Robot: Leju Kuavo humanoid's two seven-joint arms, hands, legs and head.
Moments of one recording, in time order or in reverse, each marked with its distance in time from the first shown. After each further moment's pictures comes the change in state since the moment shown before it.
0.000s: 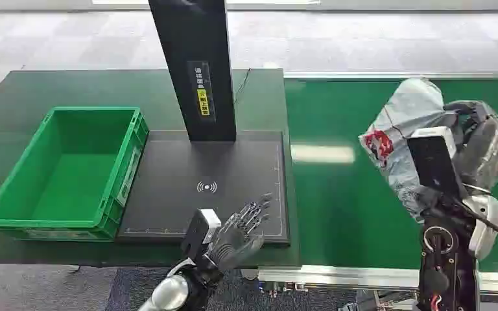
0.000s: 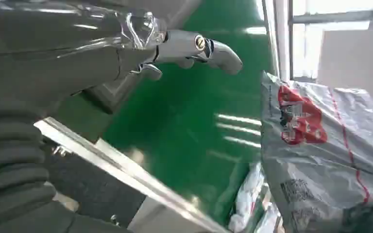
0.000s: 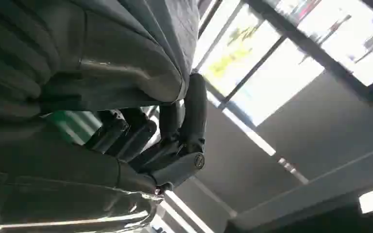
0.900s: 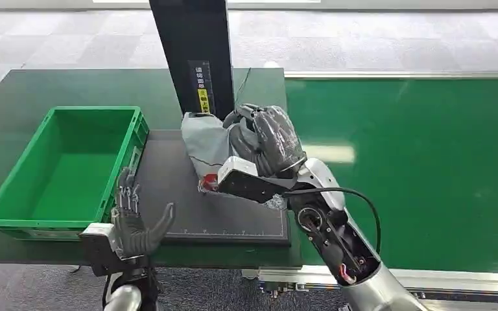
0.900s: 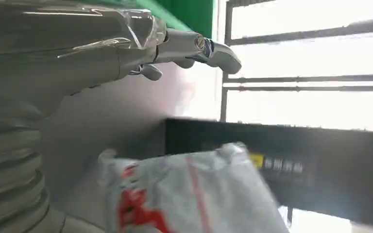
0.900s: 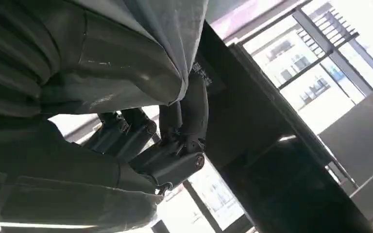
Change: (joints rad) left arm 0.200 0.018 0.338 -0.256 -0.152 0.569 -0.244; right arm -0.253 0.101 0.680 0.352 -0.194 0.065 -0.094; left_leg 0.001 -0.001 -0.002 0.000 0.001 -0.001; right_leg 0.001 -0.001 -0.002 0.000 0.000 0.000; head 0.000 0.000
